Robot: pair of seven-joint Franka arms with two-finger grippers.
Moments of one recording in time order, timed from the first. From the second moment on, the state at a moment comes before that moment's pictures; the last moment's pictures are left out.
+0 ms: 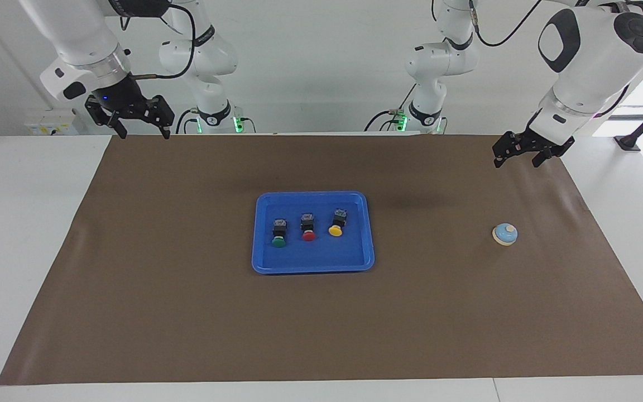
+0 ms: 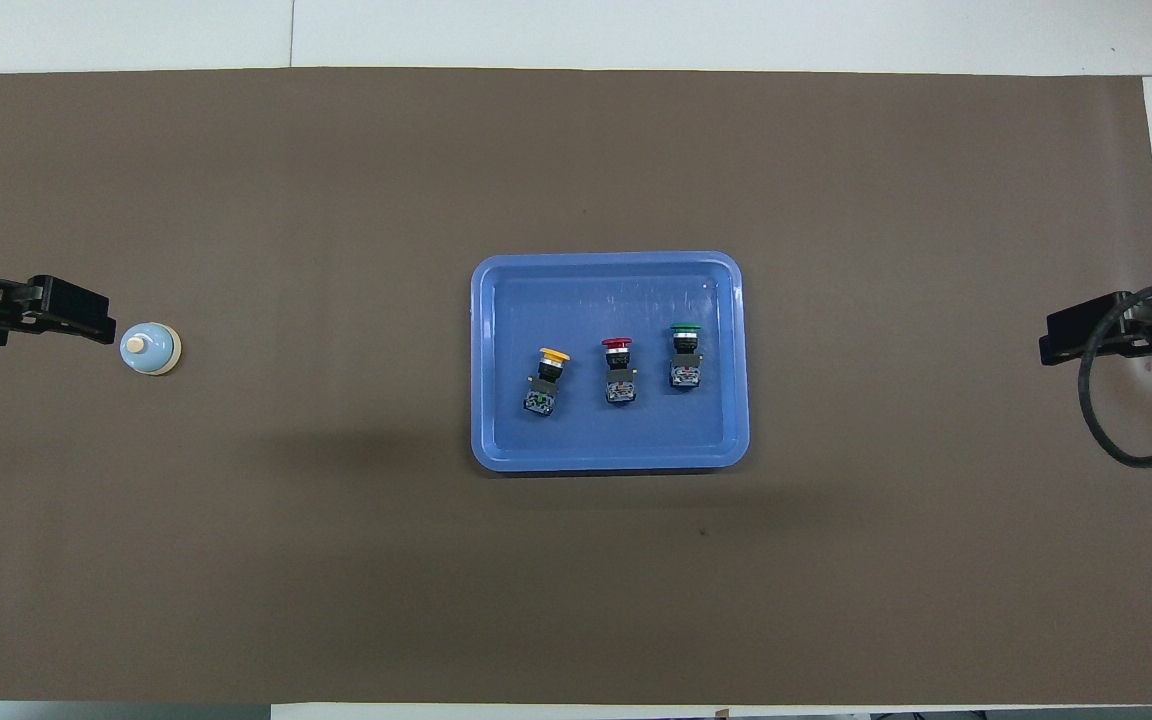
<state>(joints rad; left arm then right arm) 0.06 0.01 -0.10 -1.67 -0.01 1.58 0.03 -0.06 -0.06 0.07 -1.59 0.01 1.44 0.05</state>
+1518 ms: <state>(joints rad) 0.06 0.01 -0.10 -1.67 -0.01 1.61 0.03 -0.06 -0.06 0.06 -1.59 0.01 1.43 0.05</state>
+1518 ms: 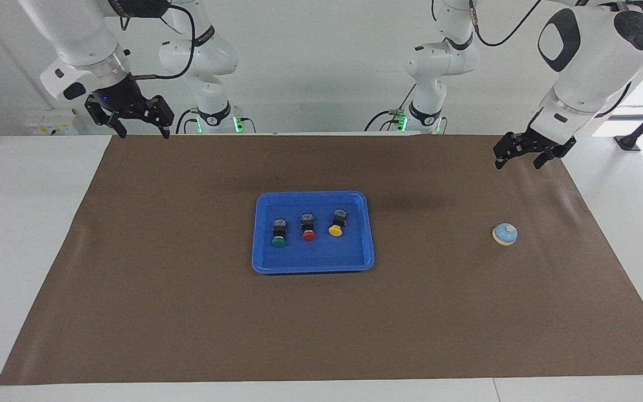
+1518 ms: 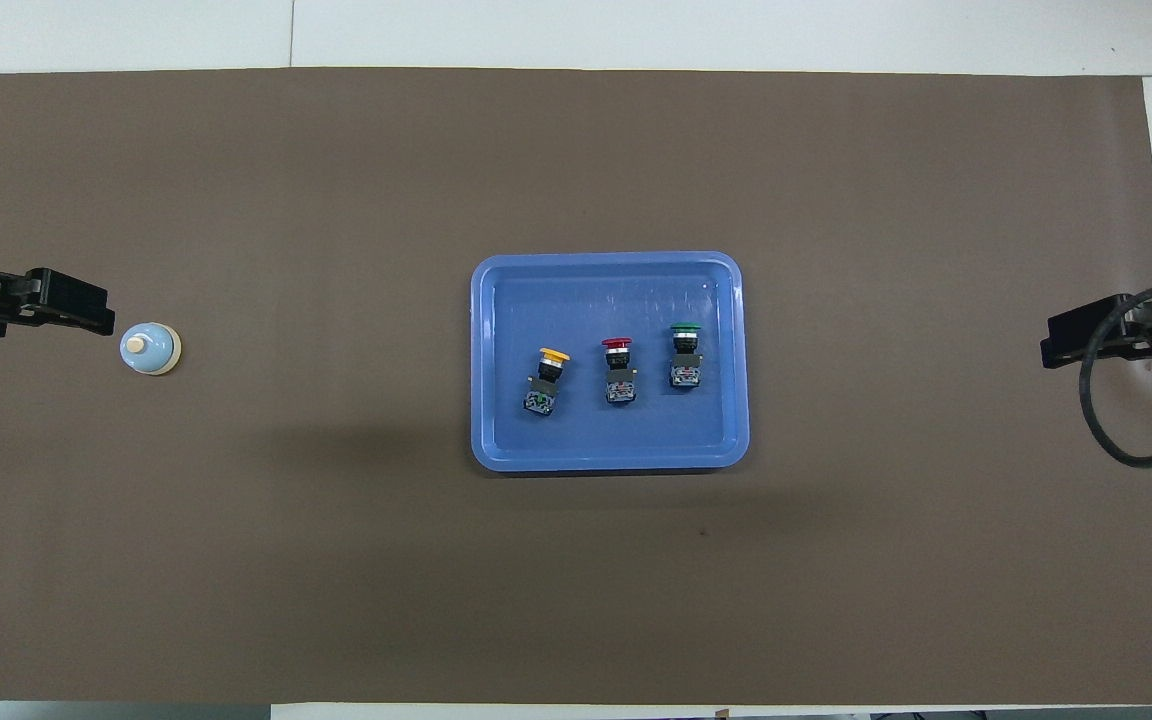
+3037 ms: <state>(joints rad) 0.20 0.14 -0.08 -2.11 -0.01 2.29 0.12 -0.06 -0.06 0.06 -1.59 0.01 1.43 0.05</state>
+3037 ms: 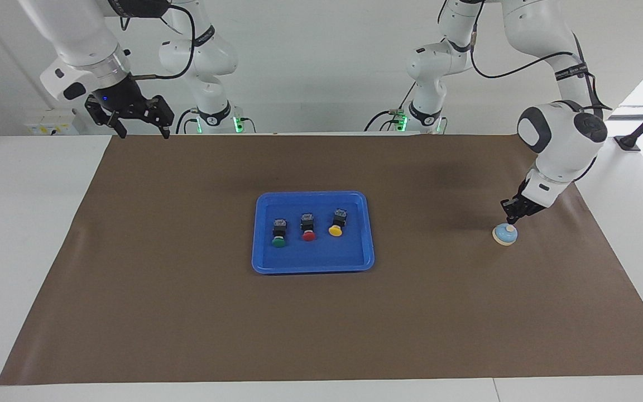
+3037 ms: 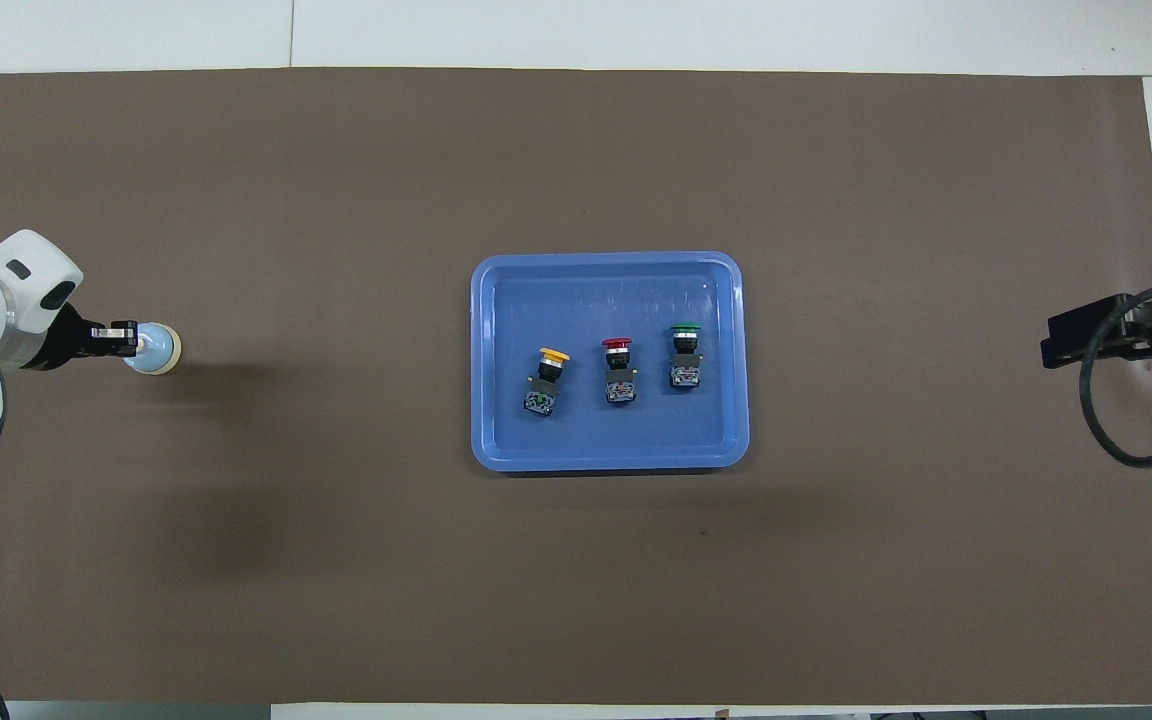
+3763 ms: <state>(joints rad) 0.18 0.13 -0.10 -1.92 -0.01 1.99 0.14 -0.06 -0.06 0.06 -1.59 0.01 1.43 0.05</state>
